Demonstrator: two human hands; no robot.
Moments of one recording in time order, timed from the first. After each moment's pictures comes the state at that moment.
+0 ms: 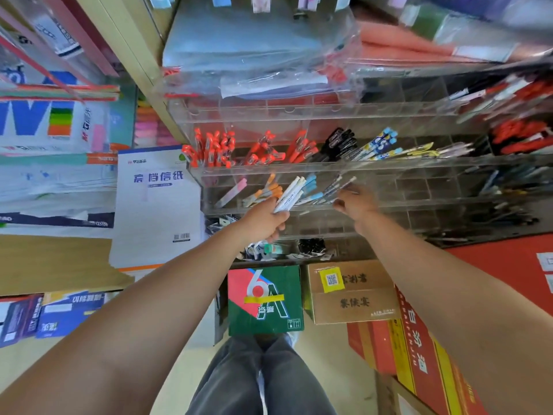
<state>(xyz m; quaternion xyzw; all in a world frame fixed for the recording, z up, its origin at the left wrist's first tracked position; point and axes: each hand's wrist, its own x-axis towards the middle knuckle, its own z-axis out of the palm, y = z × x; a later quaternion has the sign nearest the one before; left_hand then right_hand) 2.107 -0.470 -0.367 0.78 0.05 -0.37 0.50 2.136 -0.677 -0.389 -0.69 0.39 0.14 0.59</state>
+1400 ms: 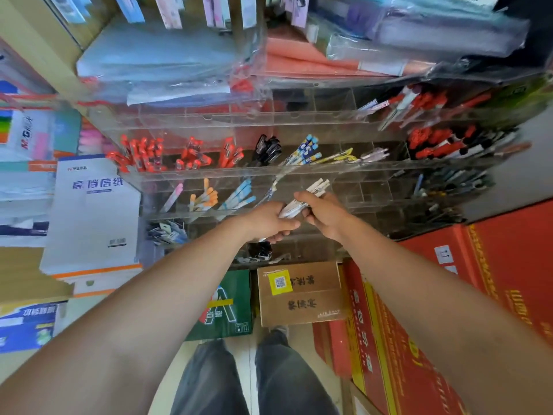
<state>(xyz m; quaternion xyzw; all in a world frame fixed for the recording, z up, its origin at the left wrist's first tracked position) 2.102 -0.609 -0.318 0.80 -0.04 -0.41 0.44 2.108 -0.757 -0.338 -0.64 0.27 0.24 0.68</state>
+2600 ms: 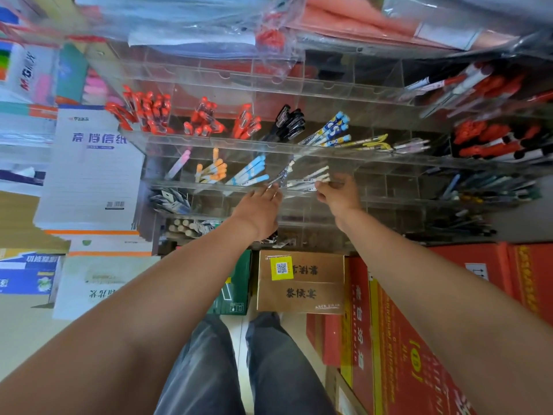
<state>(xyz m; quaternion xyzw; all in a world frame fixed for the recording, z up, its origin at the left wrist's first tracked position) 2.097 -0.590 -0.390 0.94 -0.16 -0.31 0.03 2.131 -0.764 -0.408 -0.70 0.32 0.14 0.62</state>
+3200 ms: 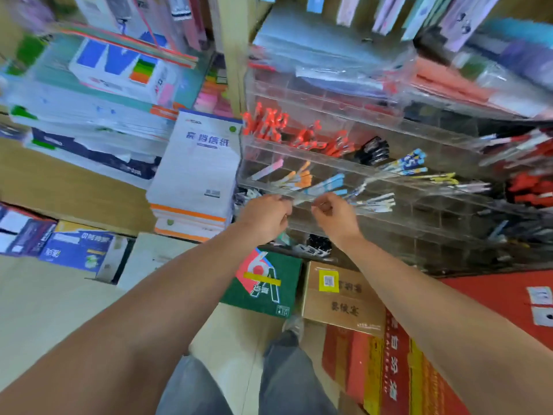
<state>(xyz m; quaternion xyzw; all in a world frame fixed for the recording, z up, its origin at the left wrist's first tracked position) 2.024 -0.442 -0.335 0.97 -0.10 -0.16 0.15 2.059 -0.616 -0.355 -0.91 -0.01 0.15 0.38</state>
